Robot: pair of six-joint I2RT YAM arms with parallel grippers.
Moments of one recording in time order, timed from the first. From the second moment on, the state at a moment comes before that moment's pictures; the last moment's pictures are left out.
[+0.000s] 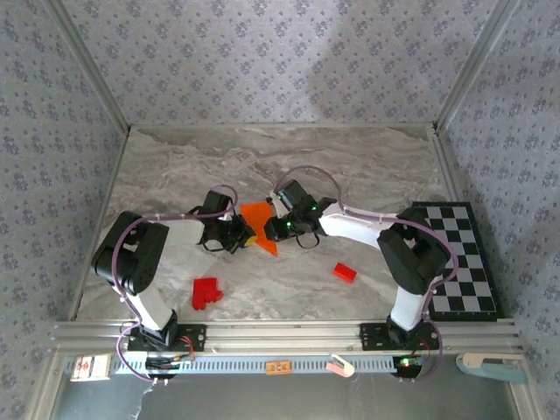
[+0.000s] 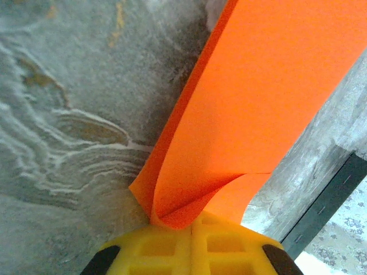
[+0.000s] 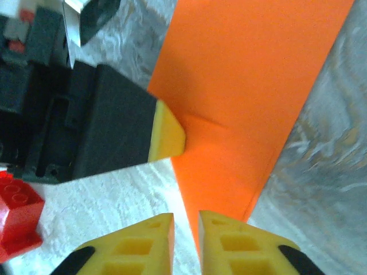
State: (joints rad) left arm -0.43 1.70 0.73 -0.05 0.53 -1.19; right arm 0.77 1.78 1.13 -0.31 -0.32 0.40
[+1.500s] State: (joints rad) left arm -0.43 1.72 0.78 -0.14 0.52 -1.15; right arm 0.78 1.94 1.16 -0.34 -0.41 0.42
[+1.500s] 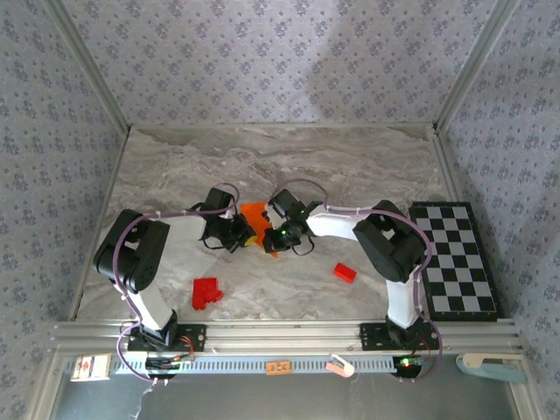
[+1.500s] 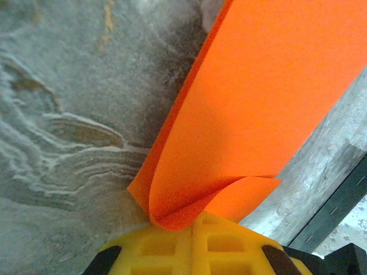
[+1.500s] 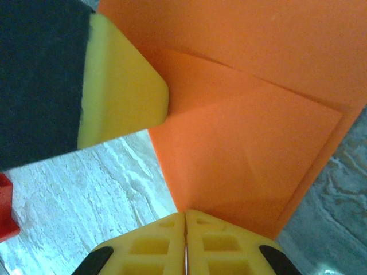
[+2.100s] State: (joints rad) left arm -0.43 1.73 0.80 -0.16 0.53 -1.14; right arm 0.78 1.80 1.02 -0.43 -0.44 0.40
